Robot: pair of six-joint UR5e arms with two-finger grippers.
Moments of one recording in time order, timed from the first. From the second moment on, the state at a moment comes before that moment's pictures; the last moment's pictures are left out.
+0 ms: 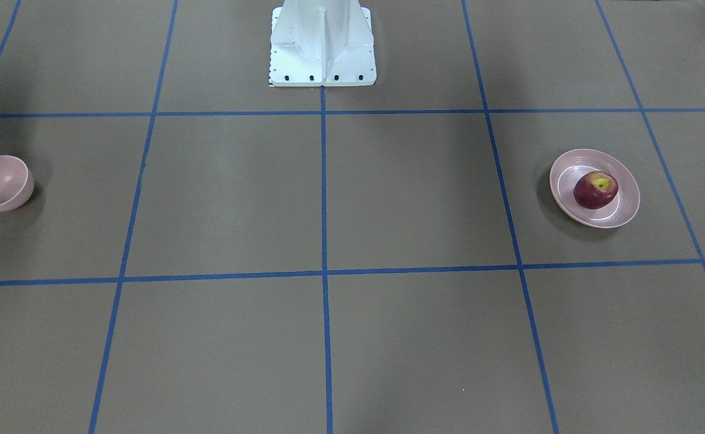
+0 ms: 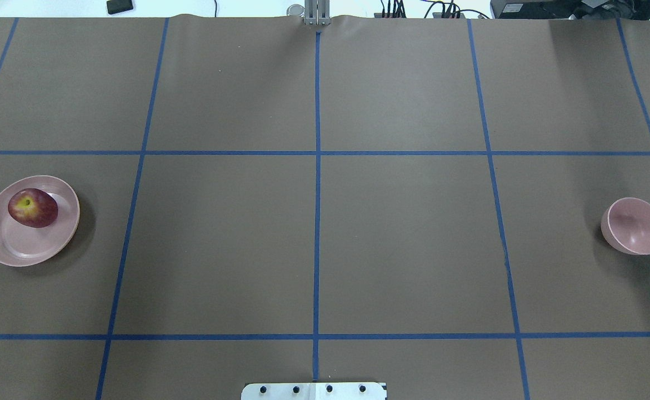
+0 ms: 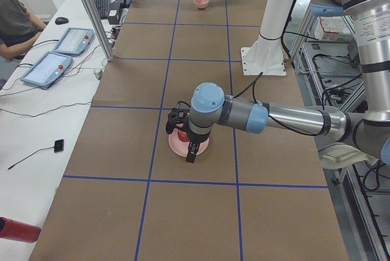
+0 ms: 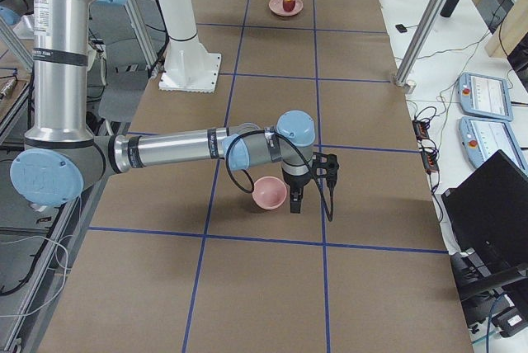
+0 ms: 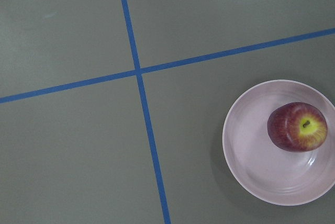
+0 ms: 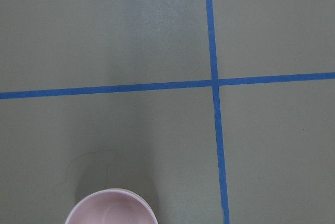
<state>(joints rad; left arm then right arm) -1.56 -1.27 -2.02 -1.67 -2.39 0.02 1.46 -1.65 1.80 -1.46 2.31 0.33</state>
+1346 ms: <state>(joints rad) -1.56 -1.34 -2.00 -1.46 -2.34 0.03 1.46 -1.70 1.80 -1.46 2.33 0.33</state>
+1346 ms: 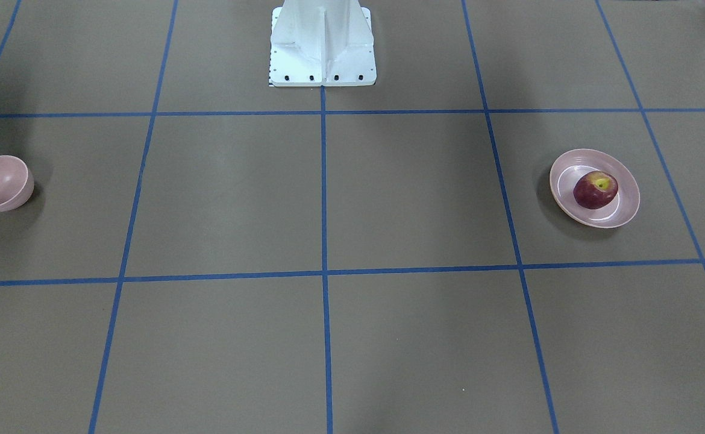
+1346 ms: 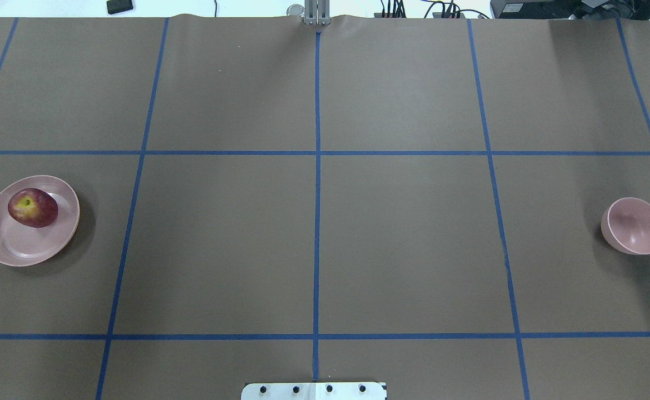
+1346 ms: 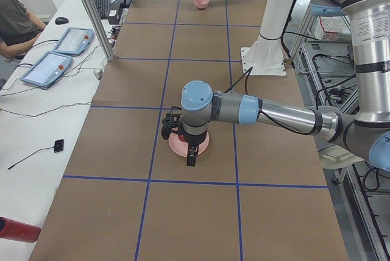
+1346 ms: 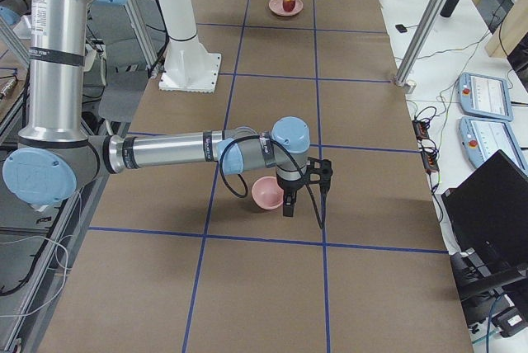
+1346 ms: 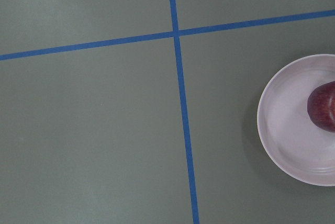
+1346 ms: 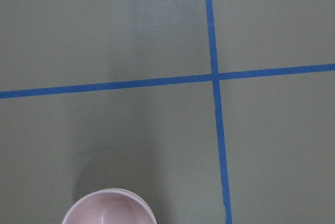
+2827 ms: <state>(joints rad) -1.55 -1.36 -1.95 -1.50 -2.35 0.03 1.15 -1.74 1.64 -1.10 2.32 0.54</state>
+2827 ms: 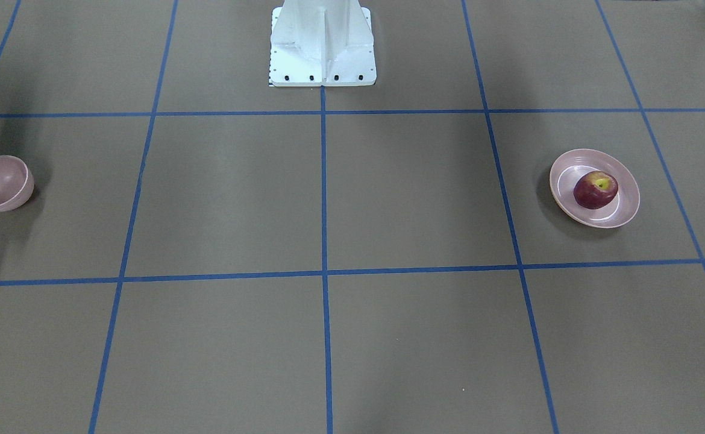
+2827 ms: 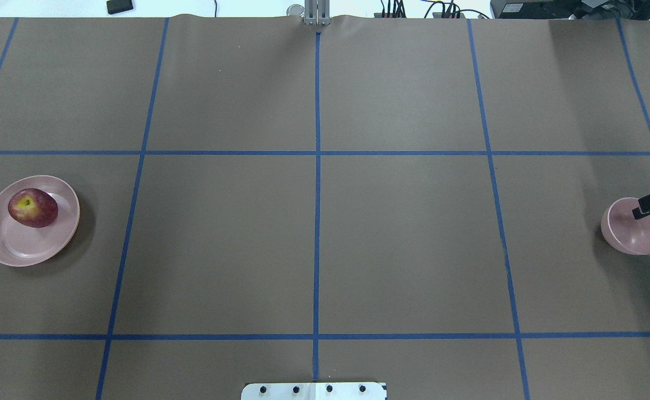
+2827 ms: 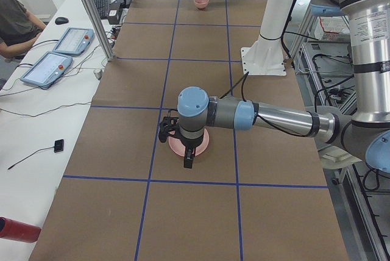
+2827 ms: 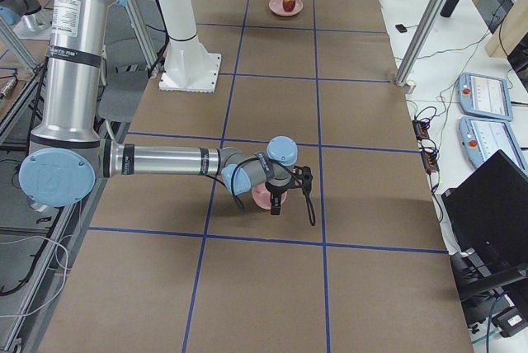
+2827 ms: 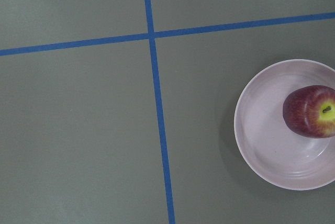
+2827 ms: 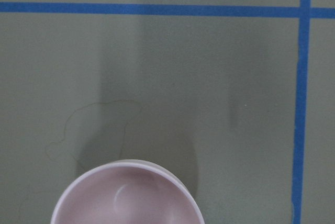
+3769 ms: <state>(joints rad) -1.55 -1.37 -1.94 -1.50 -2.35 0.03 1.12 -1.76 1.57 -1.02 2.28 0.57</state>
